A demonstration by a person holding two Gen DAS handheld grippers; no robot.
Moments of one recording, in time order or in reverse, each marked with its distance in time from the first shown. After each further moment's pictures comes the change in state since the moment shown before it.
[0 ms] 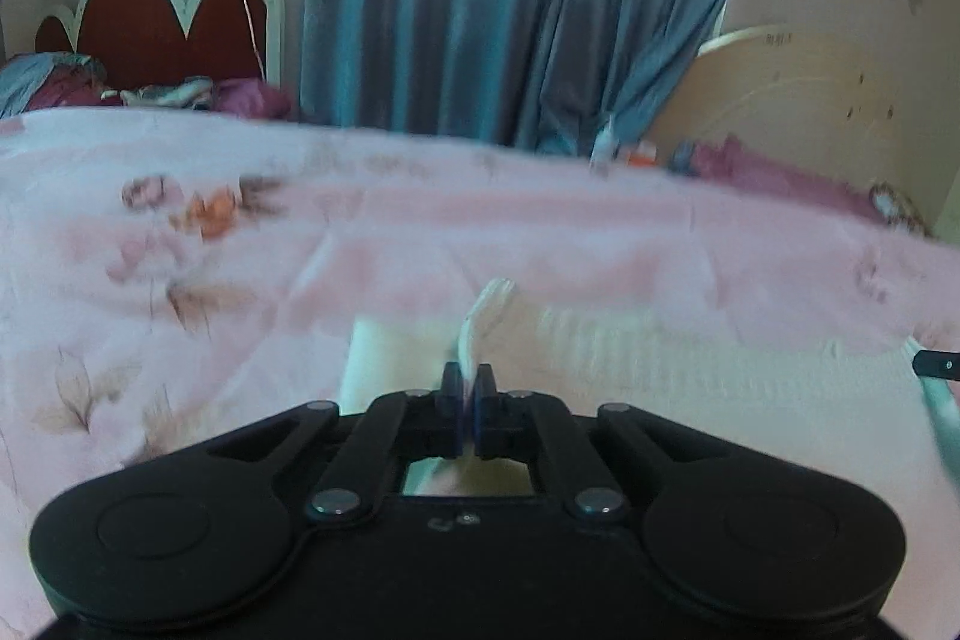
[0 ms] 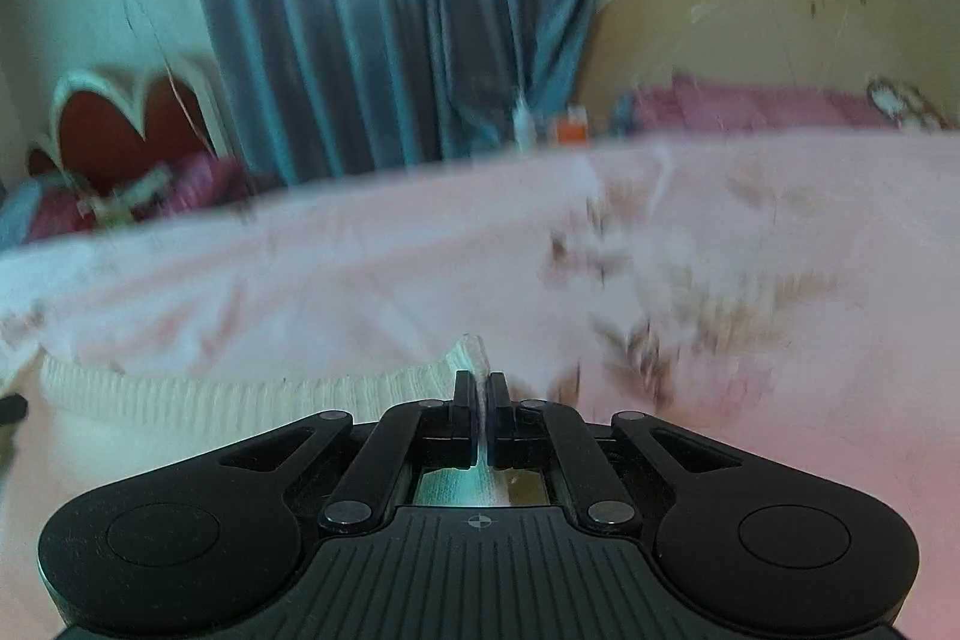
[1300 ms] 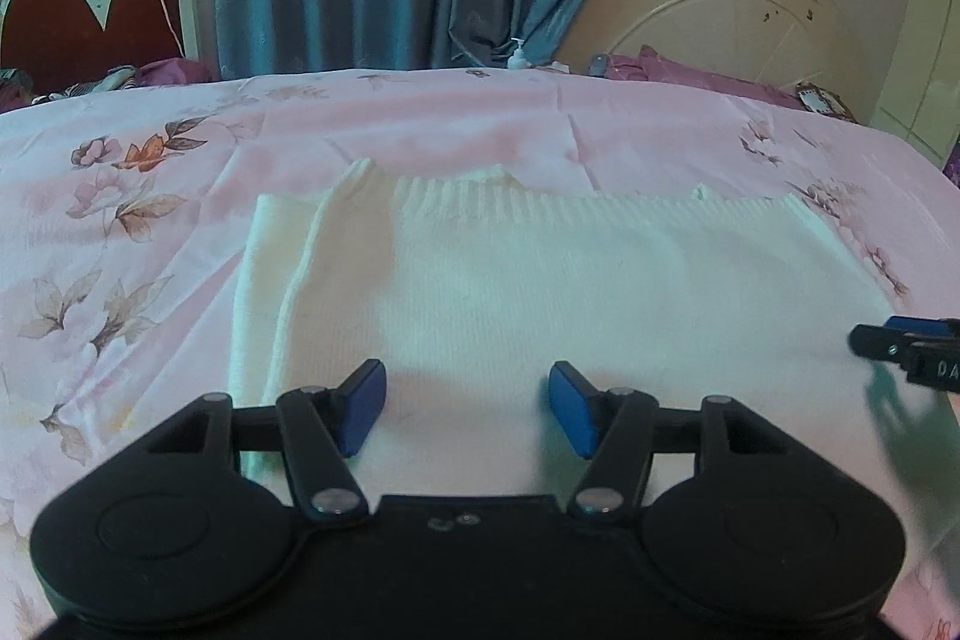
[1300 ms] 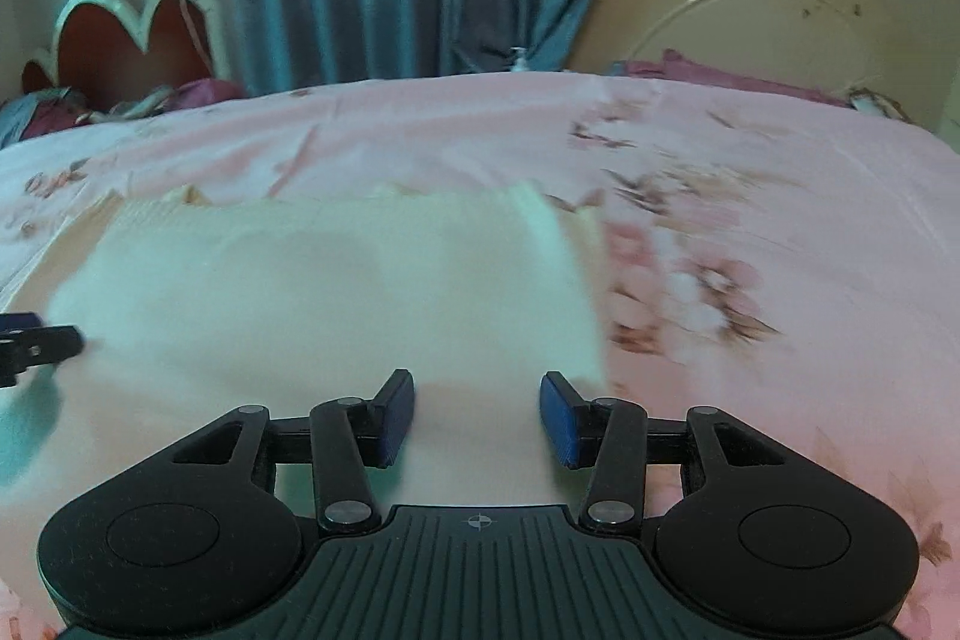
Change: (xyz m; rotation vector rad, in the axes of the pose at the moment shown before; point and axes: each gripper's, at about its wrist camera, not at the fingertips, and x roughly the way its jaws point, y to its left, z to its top) left arm -0.054 -0.031 -0.044 0.145 0.110 -0.118; right arm -0.081 0.049 -0.084 -0.075 0.020 -0.108
